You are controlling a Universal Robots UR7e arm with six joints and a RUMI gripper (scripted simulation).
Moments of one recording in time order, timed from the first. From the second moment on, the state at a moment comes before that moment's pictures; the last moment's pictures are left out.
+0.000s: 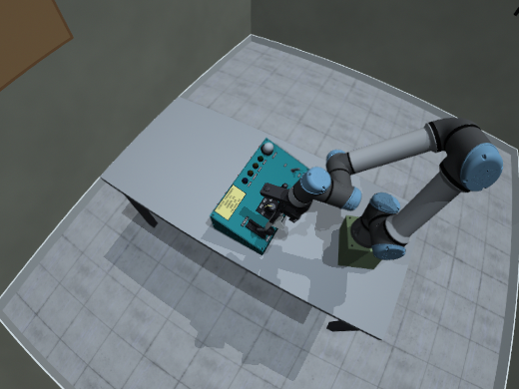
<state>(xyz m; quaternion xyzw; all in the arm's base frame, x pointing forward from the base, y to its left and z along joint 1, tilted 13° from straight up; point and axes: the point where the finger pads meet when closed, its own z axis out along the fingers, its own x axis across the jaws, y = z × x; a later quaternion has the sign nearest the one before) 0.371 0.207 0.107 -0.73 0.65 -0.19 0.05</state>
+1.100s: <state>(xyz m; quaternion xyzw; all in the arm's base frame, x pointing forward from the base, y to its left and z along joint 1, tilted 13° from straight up) 0.366 0.245 0.100 -0.72 0.66 -0.22 0.07</state>
